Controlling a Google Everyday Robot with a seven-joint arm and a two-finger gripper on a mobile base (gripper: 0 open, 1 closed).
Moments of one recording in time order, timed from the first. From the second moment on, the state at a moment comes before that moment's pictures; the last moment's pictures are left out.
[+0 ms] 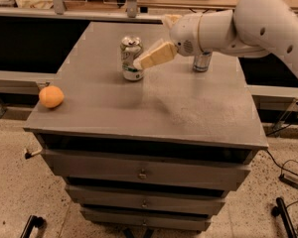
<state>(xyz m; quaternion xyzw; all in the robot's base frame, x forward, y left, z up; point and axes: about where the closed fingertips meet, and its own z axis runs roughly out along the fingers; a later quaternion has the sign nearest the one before) 0.654 -0.004 0.952 -0.50 0.64 0.24 0.53</state>
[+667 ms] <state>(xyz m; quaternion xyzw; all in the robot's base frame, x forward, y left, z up) 0.683 0.014 0.923 -0.44 0.64 0.26 0.57</state>
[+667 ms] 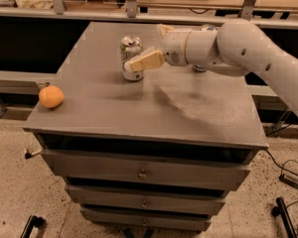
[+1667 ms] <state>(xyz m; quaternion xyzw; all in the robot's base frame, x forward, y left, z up) 0.699 0.018 0.887 -0.42 0.65 0.27 0.57</state>
